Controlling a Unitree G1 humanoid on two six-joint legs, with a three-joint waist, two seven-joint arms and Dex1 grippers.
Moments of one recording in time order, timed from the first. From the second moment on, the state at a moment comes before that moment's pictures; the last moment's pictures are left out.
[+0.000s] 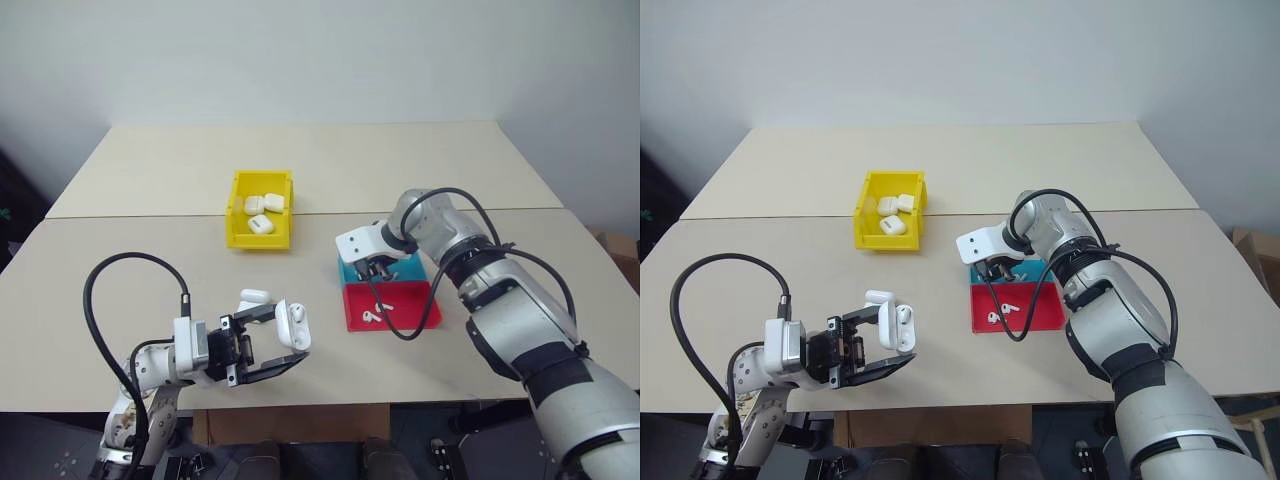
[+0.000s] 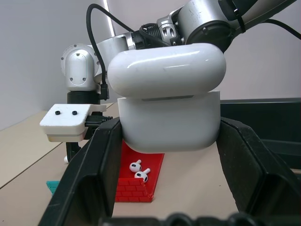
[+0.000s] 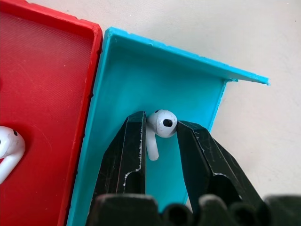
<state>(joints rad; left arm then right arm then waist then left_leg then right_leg) 0.00 0.45 0.02 -0.26 -0.58 -0.22 -1.23 -1.28 -0.37 0.59 1.02 -0.45 -0.17 1.29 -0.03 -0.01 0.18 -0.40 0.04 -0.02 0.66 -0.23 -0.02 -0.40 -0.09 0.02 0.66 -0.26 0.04</state>
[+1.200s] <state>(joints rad) -0.35 0.37 0.00 -0.20 -0.74 0.06 -1.17 -0.49 -0.45 -0.48 -0.72 0.94 0.69 0.70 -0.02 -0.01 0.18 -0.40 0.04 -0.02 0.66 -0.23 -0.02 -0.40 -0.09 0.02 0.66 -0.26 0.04</state>
